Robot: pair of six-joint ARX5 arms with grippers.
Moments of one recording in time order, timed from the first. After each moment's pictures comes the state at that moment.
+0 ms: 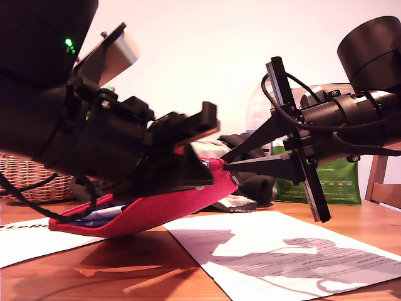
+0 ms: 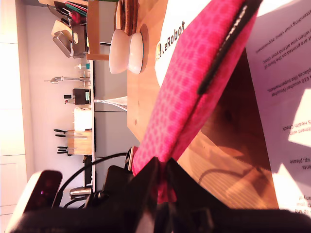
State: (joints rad) left arm -0.95 1.59 0.38 0.89 -0.18 -0.37; right arm 0.43 1.62 0.49 0.74 -0.82 1.12
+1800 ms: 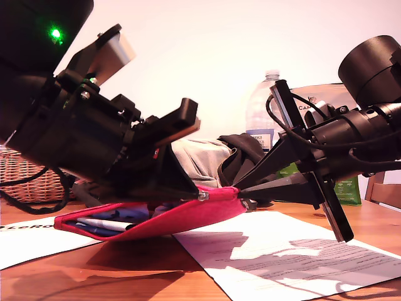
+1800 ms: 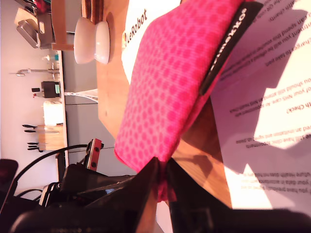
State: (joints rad) left arm -0.92 1.46 0.40 0.61 -0.07 -0.36; right arm 0.38 1.62 0.49 0.55 -0.82 0.96
